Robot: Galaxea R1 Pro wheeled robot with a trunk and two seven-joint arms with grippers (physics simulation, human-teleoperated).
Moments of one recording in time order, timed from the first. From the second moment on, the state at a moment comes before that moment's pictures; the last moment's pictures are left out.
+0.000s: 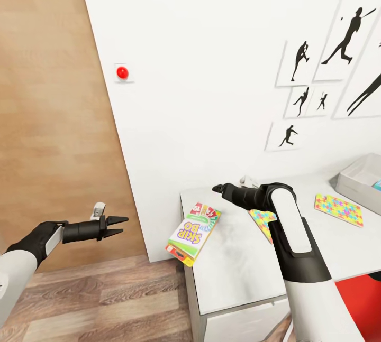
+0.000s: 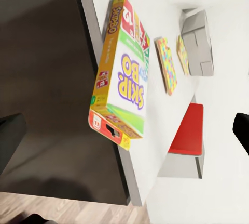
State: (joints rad) left arm -0.93 0.37 0.02 -0.28 0.19 0.77 -1.28; right arm -0.69 0.06 0.10 -1.58 -1.24 1.03 -0.88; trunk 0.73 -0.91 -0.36
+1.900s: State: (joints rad) left arm -0.92 0.22 0.08 -0.20 0.22 0.59 -1.21; right arm -0.72 -0.22 0.09 -1.58 -1.91 1.04 -0.88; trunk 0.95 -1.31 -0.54
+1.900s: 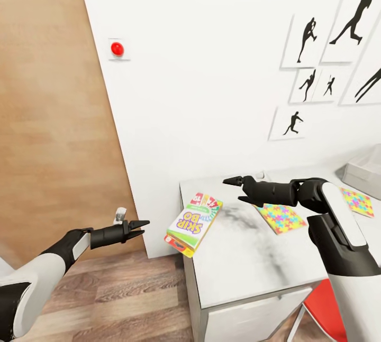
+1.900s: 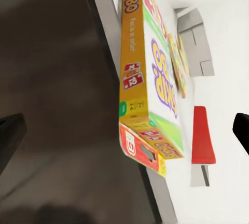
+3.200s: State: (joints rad) left arm -0.90 0.22 0.09 -0.19 0.22 0.59 -1.39; right arm -0.72 -0.22 0.09 -1.58 -1.91 1.04 -0.88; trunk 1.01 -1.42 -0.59
